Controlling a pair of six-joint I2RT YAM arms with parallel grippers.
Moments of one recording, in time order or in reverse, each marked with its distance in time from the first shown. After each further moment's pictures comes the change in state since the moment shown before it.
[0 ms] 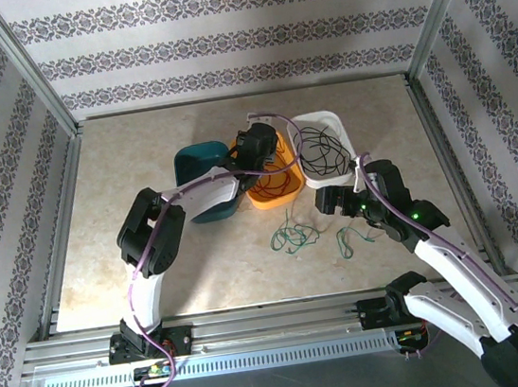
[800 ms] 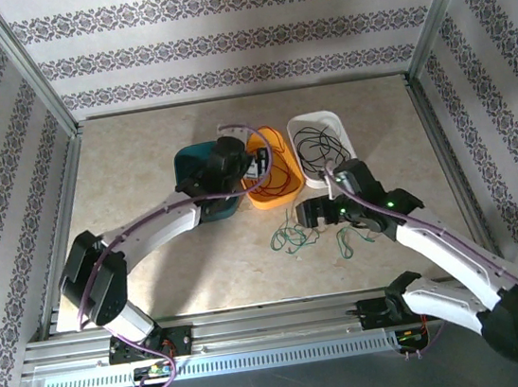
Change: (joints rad) left arm -0.012 -0.453 -0.381 -0.054 0.151 -0.170; right arm 0.185 0.210 0.080 -0.018 -0.037 -0.105
